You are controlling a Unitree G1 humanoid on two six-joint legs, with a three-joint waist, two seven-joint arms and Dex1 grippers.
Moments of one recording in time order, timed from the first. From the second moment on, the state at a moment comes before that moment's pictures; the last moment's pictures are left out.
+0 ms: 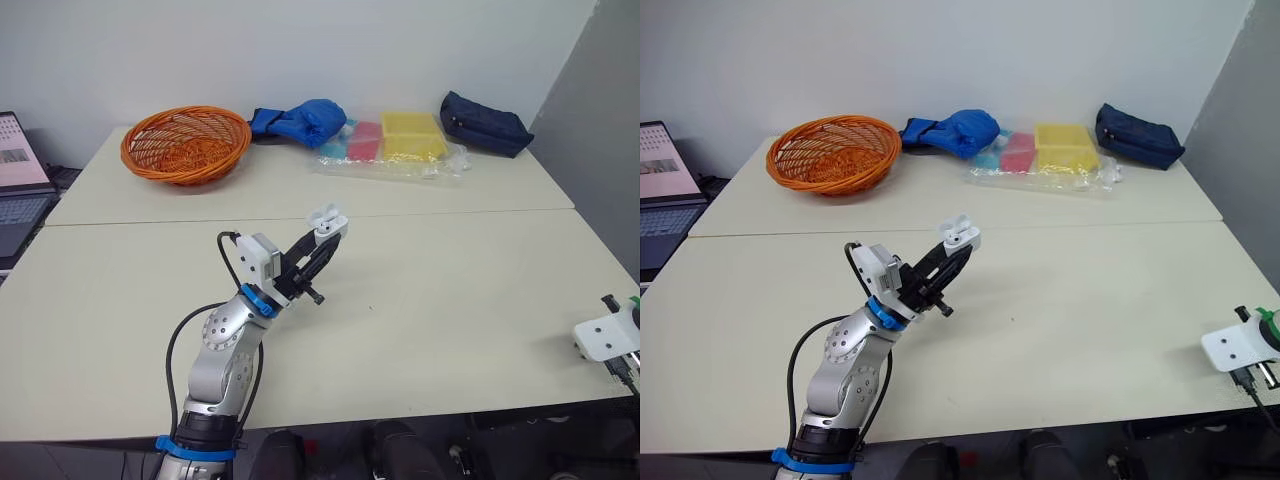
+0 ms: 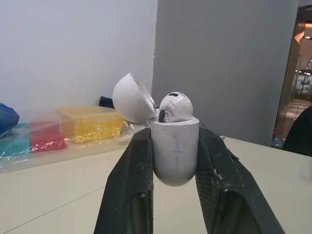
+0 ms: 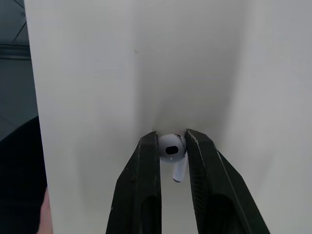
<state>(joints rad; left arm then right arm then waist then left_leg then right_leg) -0.21 0.17 -0.03 -0.15 -0.42 -0.01 -0.66 -0.34 -1.27 0.22 0.55 -0.26 -0.58 1.32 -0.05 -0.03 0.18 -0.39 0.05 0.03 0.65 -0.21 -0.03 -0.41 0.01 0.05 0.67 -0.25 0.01</state>
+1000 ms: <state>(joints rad) -0.44 0.13 -0.04 0.09 -0.41 -0.08 -0.78 -0.71 -0.37 -0.13 -0.52 0.76 1.00 0.39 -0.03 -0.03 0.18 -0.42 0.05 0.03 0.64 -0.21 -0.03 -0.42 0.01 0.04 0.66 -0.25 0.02</state>
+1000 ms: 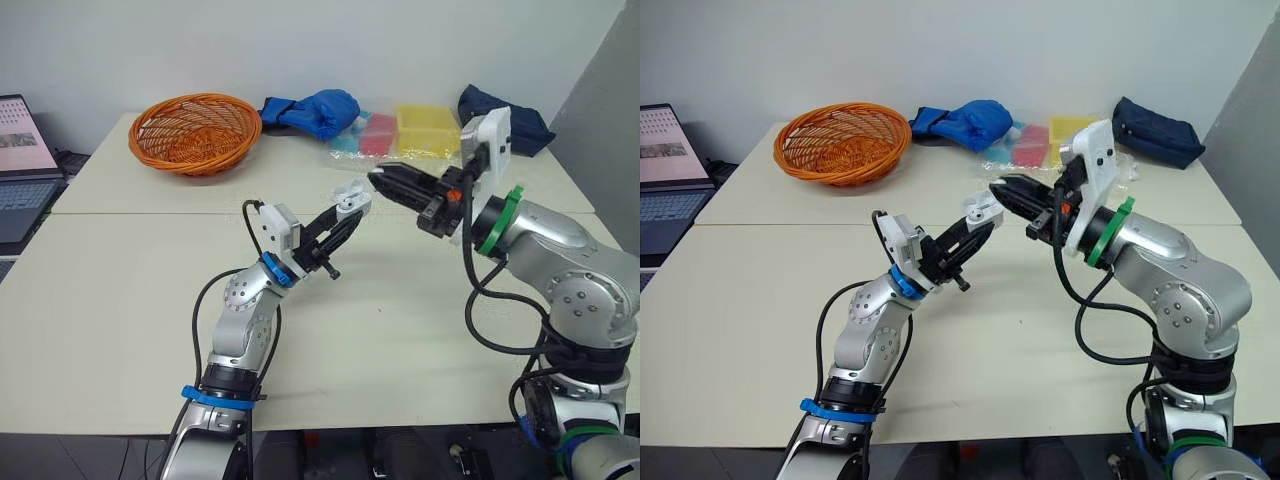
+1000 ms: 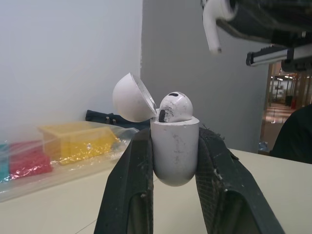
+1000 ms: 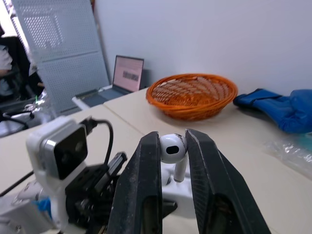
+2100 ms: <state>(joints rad) -0.44 0.11 -0.03 0.09 -0.43 -0.08 -0.82 -0.61 -0.35 0.00 -0.44 0.62 0.81 0.40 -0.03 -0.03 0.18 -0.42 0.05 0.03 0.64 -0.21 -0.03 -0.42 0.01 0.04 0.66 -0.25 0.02</state>
